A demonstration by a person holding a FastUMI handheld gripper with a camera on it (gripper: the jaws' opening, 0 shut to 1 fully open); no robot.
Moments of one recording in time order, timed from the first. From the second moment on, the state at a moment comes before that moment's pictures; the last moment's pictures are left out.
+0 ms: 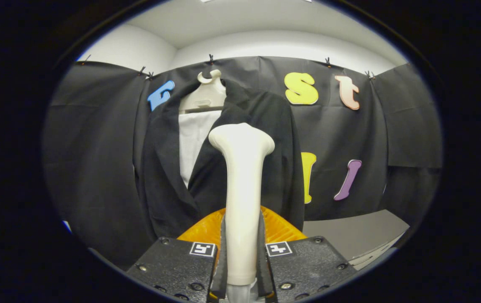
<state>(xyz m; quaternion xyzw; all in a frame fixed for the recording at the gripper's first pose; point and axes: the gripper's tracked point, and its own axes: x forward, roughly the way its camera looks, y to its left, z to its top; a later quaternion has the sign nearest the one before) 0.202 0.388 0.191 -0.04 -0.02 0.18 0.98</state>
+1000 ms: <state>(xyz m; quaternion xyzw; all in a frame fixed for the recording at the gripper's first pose) 0.183 0.359 0.036 -0.11 0.08 0.17 0.98</state>
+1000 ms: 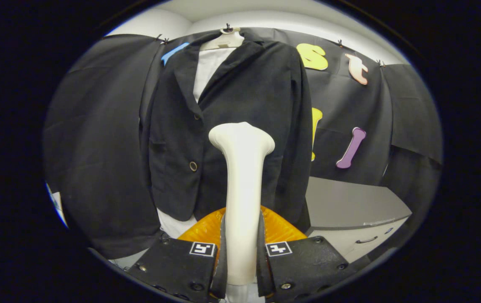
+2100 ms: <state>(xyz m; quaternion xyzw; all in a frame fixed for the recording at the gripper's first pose) 0.145 0.355 -0.004 -0.12 0.10 0.20 0.97</state>
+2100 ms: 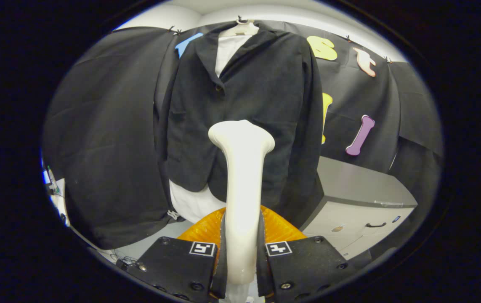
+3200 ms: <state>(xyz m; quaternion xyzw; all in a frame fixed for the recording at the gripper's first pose) 0.118 0.496 0.229 -0.05 -0.07 0.27 0.96</state>
